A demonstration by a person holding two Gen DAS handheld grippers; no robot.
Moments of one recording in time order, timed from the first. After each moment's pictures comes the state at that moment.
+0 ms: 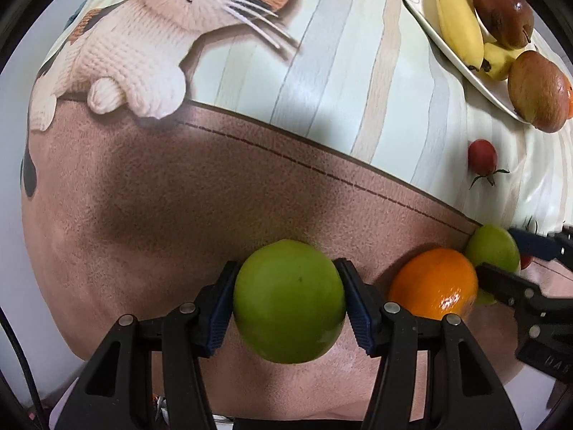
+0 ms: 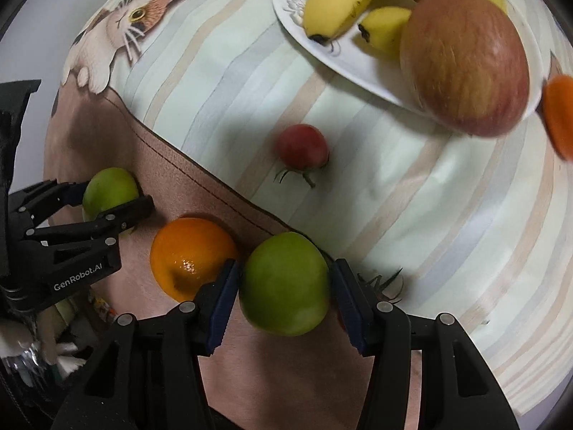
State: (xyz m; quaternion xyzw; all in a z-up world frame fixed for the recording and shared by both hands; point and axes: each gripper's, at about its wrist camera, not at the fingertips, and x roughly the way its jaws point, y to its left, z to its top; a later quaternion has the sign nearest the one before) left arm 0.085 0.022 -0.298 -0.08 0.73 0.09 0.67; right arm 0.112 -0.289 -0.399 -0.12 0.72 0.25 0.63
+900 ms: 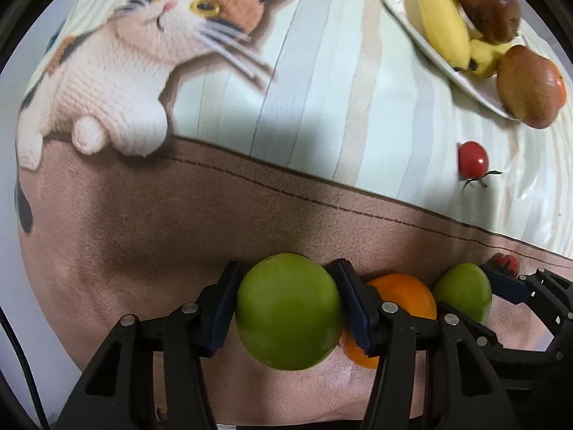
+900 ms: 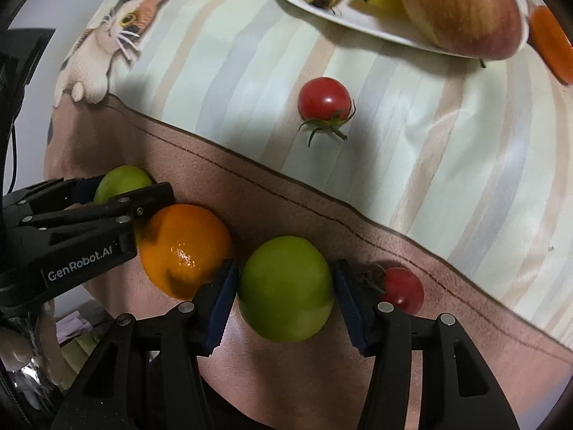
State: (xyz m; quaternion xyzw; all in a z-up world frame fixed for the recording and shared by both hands) left arm 0.116 -0.034 -0.275 -0.06 0.74 0.06 0.67; right arm 0.071 -0.278 -0.407 -0.05 0.73 0.21 0.65
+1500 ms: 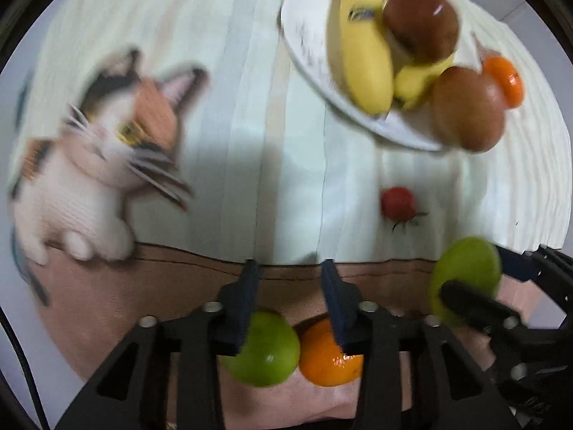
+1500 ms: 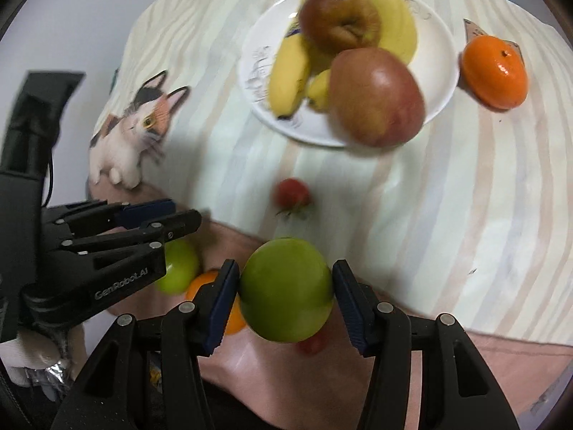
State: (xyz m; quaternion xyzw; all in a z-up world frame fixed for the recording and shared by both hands) left arm 0.184 -0.072 -0.249 -0.04 0.75 -0.02 0.67; right arm 0.120 -0.333 -0.335 0.03 0.69 0.20 0.70
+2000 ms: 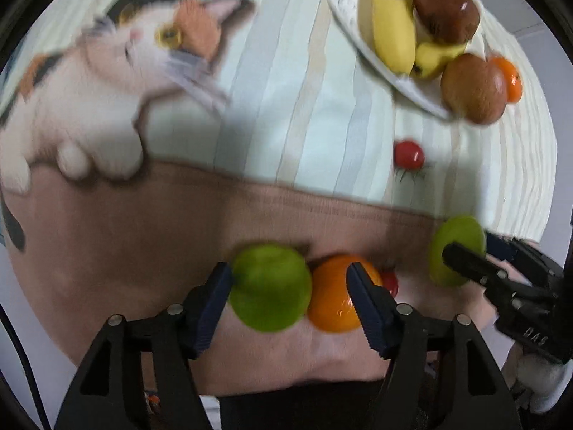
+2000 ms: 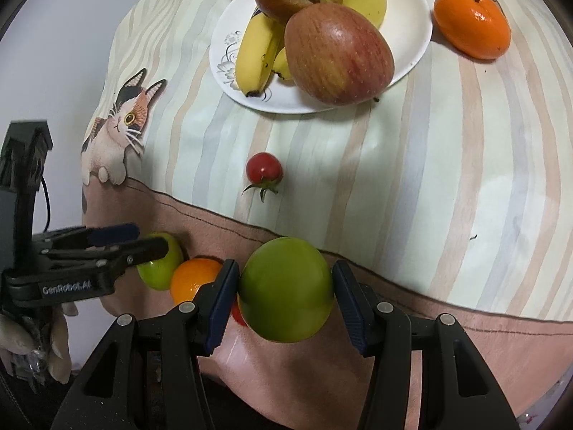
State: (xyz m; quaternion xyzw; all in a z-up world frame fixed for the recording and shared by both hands) left arm 0.140 -0.025 -0.251 -0.11 0.77 -0.03 0.63; right arm 0.099 -0.354 -0.360 0.07 0.70 0.20 0.68
